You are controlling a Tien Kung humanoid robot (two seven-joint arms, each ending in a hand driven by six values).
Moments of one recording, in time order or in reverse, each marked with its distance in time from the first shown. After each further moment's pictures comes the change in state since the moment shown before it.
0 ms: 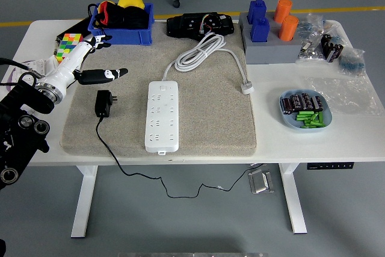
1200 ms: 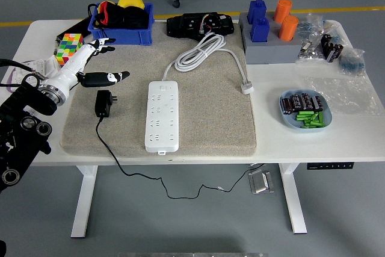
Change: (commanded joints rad) left arm -0.002 0.001 0.017 -0.003 -0.009 -0.003 -0.002; right arm -0.003 0.008 0.010 0.002 -0.003 0.001 0.000
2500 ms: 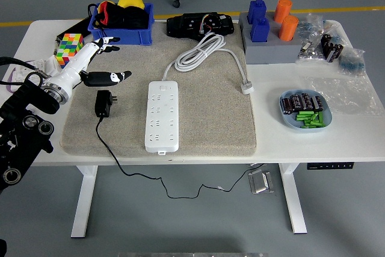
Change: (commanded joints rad) left arm -0.008 0.000 0.015 -0.009 -0.005 -0.002 0.001; right arm 0.002 0.001 0.005 -0.001 -0.001 0.001 0.000
